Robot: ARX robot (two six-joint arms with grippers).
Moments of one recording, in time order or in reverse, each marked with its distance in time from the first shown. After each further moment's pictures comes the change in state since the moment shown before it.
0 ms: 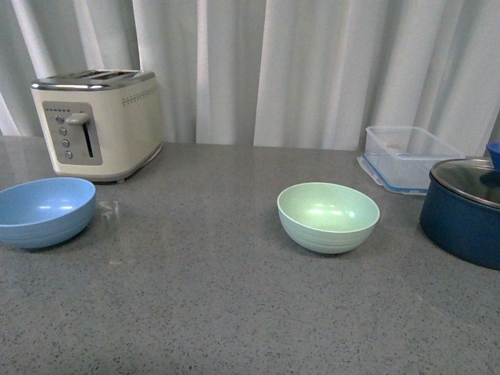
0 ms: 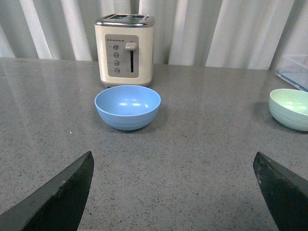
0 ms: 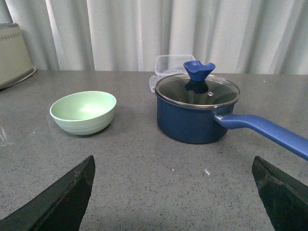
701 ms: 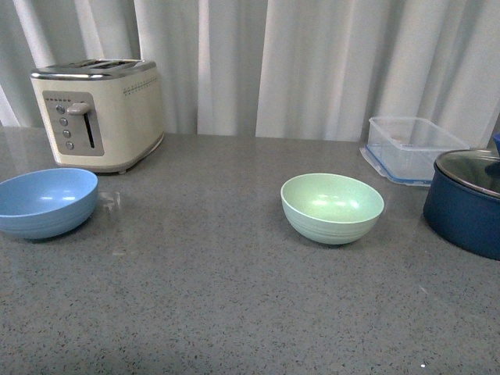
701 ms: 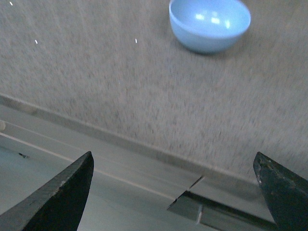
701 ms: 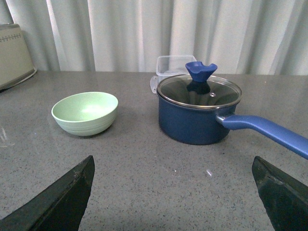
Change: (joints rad) left arm 0.080 0.349 0.310 -0.391 -0.177 -0.126; right arm -0.001 0.000 0.000 0.000 0.000 0.000
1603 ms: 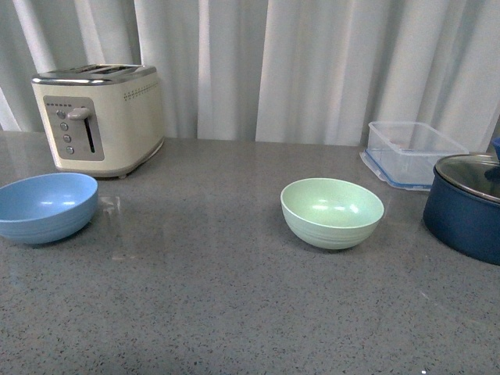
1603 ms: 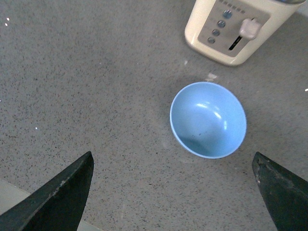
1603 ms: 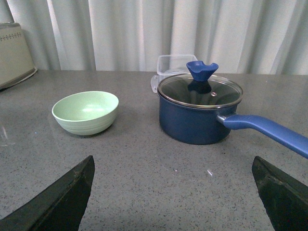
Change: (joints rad) left arm 0.184 1.038 1.052 -0.243 0.141 -0.037; right arm 0.000 0.000 0.000 0.000 0.000 0.000
